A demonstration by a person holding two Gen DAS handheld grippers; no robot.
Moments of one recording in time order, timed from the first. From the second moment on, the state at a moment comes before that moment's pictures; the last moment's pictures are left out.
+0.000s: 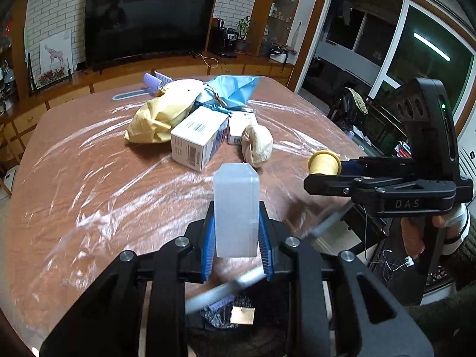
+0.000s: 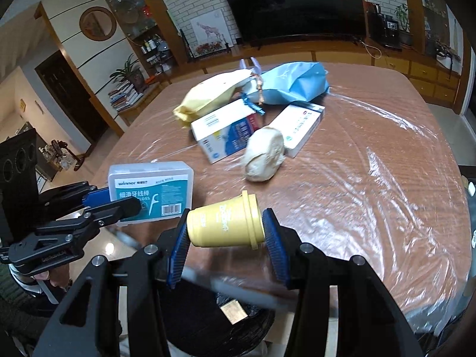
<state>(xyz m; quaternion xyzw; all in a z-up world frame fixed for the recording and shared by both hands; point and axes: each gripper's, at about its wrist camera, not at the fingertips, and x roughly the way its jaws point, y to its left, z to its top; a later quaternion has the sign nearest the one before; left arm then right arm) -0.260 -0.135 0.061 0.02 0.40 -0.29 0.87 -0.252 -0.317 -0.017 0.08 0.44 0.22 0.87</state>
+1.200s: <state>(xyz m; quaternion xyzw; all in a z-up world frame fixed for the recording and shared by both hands) -0.346 -0.138 0.022 0.07 0.47 -0.32 0.82 -0.329 -0.292 -0.054 0.04 0.49 0.27 0.82</state>
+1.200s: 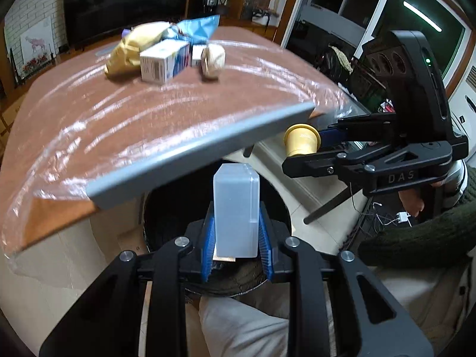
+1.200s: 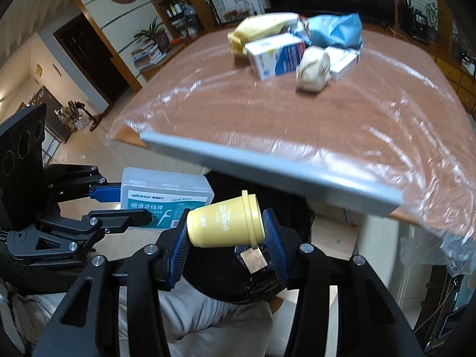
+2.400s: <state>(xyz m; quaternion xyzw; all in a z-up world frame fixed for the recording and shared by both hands) -0.313 -0.156 -0.118 0.12 0.58 -0.24 0.77 -0.315 -0.257 -0.170 -0.02 0.56 0.23 0.79</state>
